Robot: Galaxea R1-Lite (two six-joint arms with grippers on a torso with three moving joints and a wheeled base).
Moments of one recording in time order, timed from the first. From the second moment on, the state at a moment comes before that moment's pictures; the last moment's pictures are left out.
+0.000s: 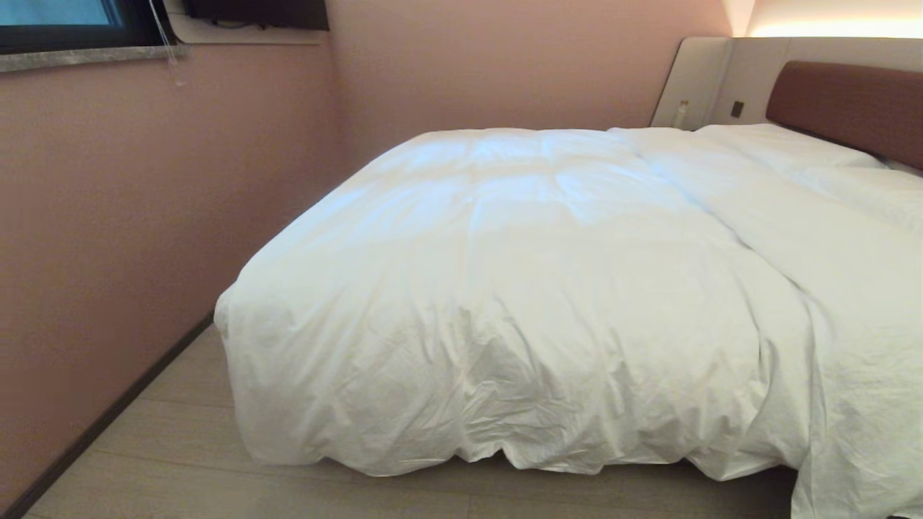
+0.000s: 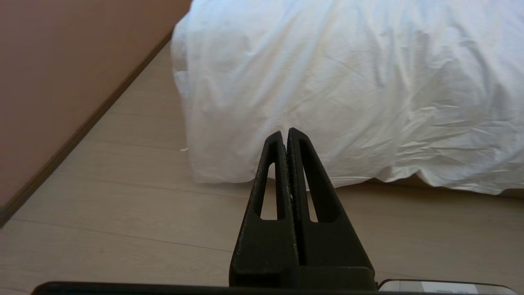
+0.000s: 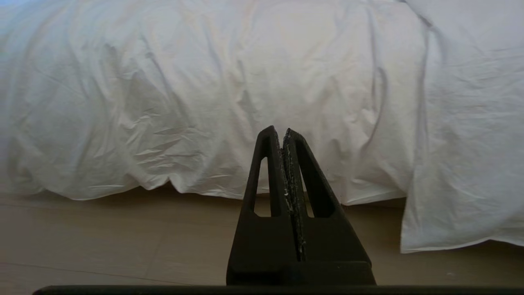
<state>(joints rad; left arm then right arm) 0.00 0.00 -0.02 0.06 0.01 -0.02 0.01 0.00 0.00 0.00 0.00 -0.01</state>
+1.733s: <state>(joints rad) 0.00 0.00 -0.02 0.06 0.01 -0.03 0.01 0.00 0.00 0.00 0.00 -0.01</state>
